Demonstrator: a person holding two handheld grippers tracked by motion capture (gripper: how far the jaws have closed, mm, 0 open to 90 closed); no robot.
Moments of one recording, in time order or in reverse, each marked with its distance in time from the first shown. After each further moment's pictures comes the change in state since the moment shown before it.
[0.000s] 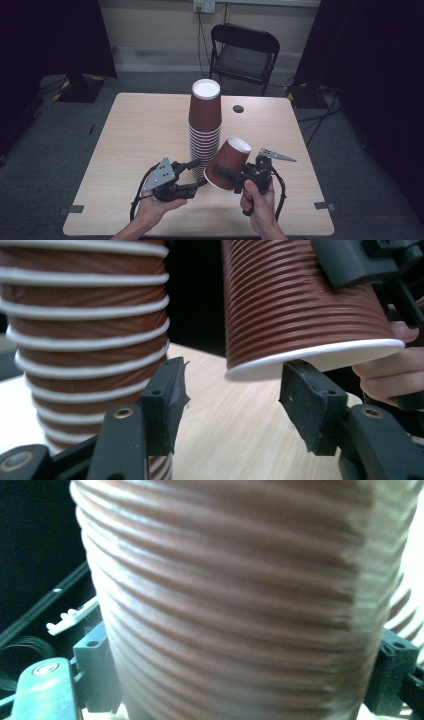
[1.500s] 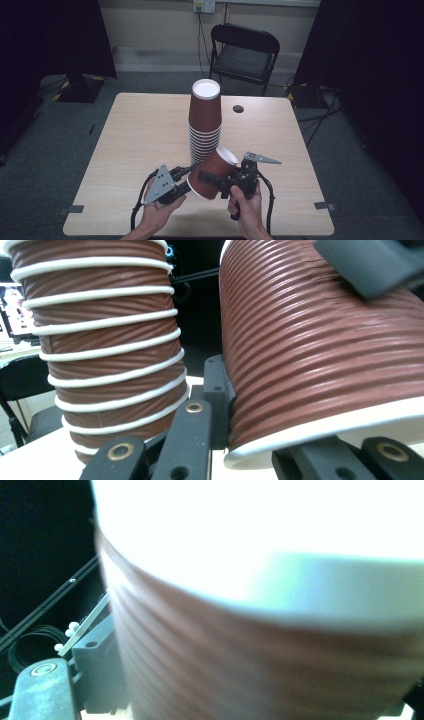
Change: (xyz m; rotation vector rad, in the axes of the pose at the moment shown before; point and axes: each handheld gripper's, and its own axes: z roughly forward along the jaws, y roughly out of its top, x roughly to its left) left arm -0.002 -0.015 -0.001 -0.101 0.072 0.134; right arm 0.010 -0.014 0.025 0.023 0.041 -0.008
